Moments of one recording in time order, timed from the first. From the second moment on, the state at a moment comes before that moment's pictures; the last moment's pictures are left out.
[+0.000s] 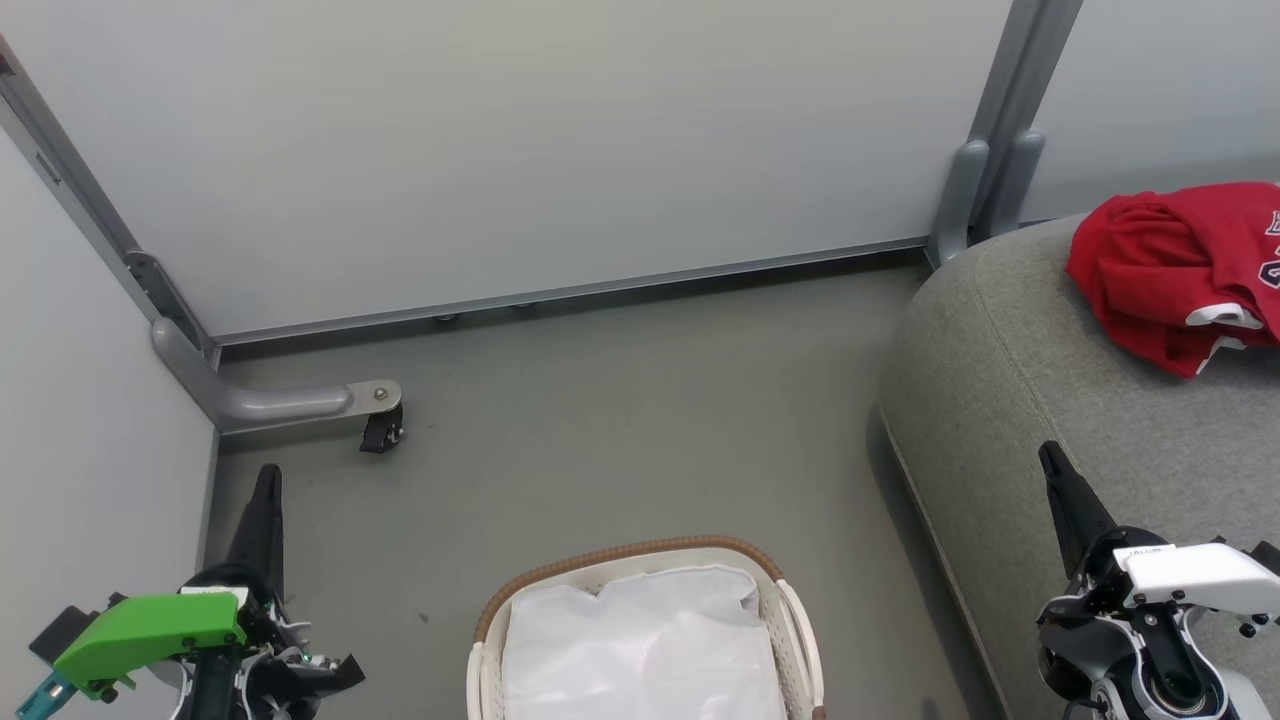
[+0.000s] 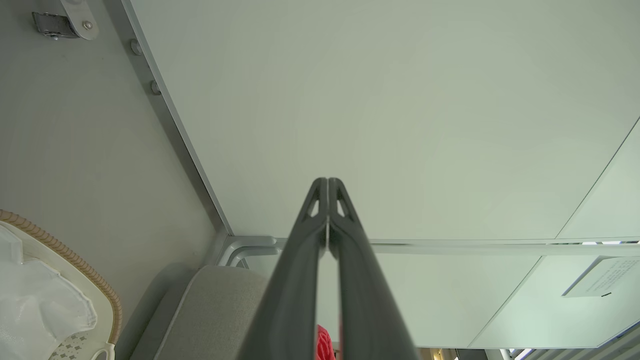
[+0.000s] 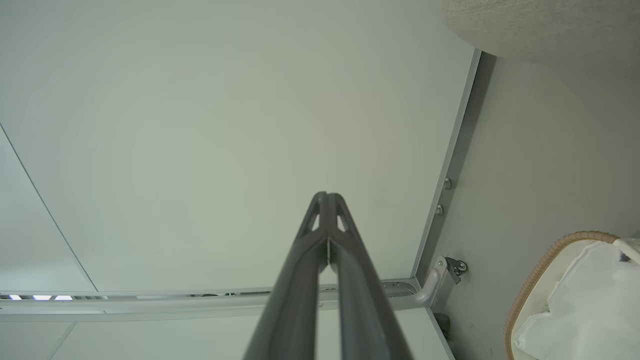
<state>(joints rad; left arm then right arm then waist) -0.10 0.05 0.11 0.25 -1.61 -0.13 0.11 -0.11 -0.05 -0.11 0.25 1.61 0.13 0.12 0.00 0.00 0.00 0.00</state>
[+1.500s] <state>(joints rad) -0.10 0.05 0.11 0.25 -1.61 -0.13 0.11 -0.11 -0.05 -0.11 0.25 1.61 0.13 0.12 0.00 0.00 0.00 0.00</state>
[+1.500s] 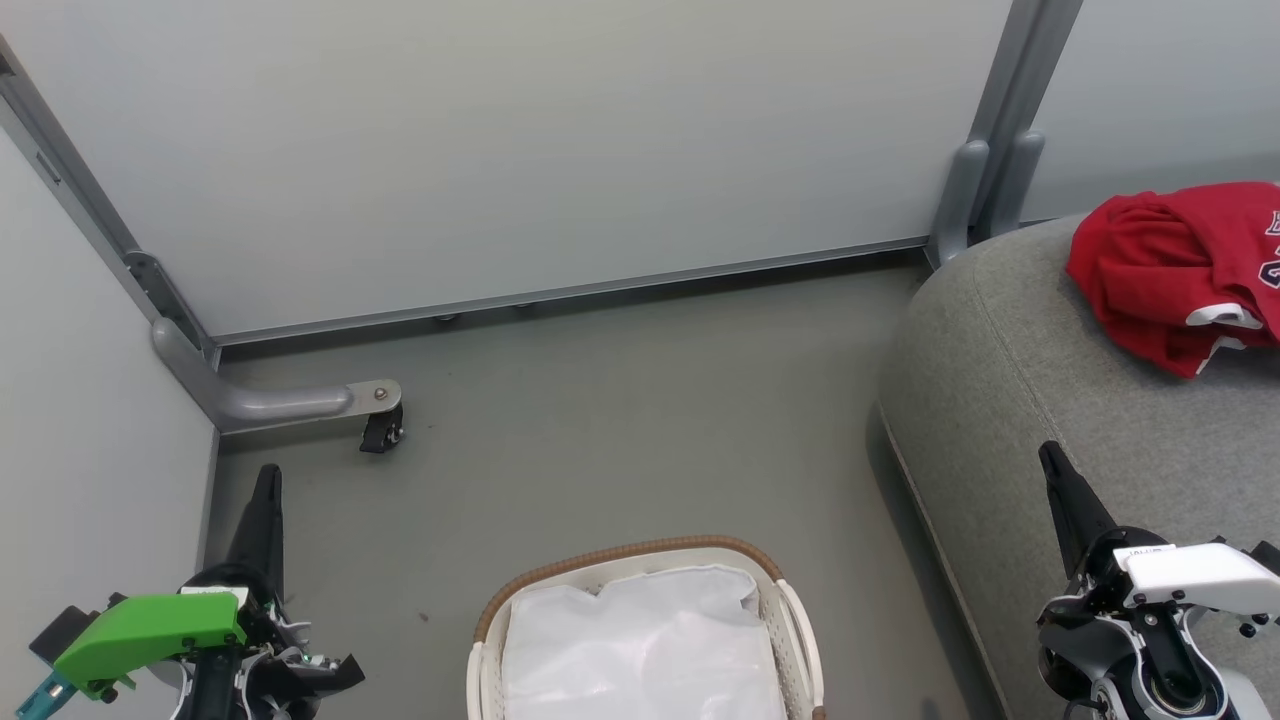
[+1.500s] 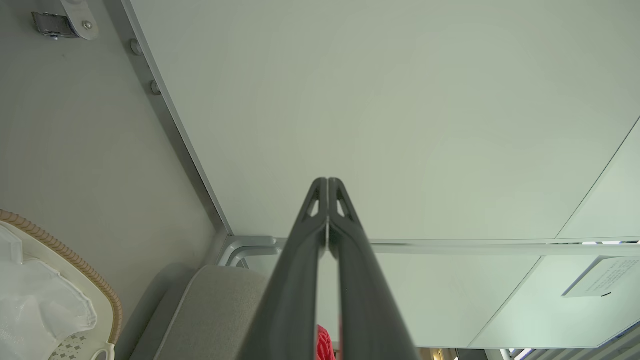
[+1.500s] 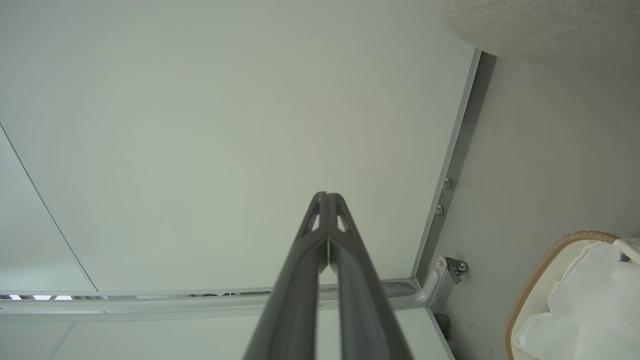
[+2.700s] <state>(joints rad) -0.10 0.05 0.11 0.25 -1.61 -0.13 0.11 -0.11 -0.05 -0.11 0.25 1.61 0.13 0.12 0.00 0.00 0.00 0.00</state>
